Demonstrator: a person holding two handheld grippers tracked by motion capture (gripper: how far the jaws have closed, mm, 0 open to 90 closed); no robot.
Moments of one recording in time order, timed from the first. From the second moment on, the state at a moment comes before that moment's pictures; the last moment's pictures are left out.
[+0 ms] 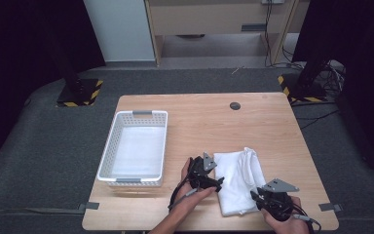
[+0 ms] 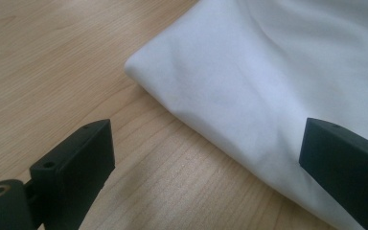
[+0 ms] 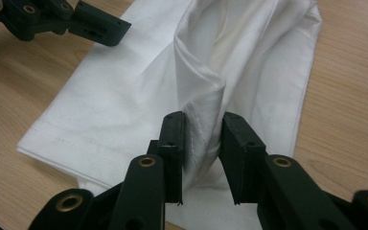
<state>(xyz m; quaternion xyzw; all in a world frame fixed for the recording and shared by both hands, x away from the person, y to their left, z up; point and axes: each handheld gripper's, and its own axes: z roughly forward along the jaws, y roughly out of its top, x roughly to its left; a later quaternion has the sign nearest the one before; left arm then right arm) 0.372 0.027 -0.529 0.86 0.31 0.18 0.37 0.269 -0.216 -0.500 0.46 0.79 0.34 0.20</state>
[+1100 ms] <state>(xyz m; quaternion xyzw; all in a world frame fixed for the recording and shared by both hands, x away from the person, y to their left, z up) 0.369 0.022 -0.526 0.86 0.30 0.18 0.38 0.298 -0.224 -0.489 0.46 0.80 0.34 0.19</state>
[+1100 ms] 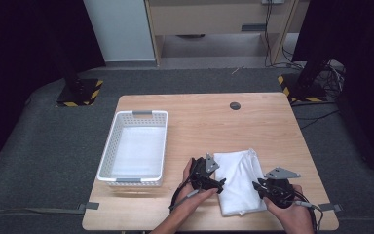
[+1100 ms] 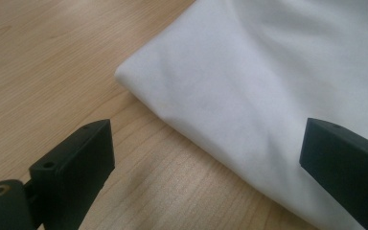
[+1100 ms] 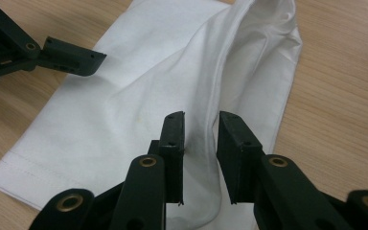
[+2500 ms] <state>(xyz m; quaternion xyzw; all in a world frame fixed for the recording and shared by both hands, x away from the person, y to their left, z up) 0.370 0.022 -0.530 0.86 0.30 0.18 0.36 0.303 -0.261 -0.525 0.52 0.79 0.28 0.19</state>
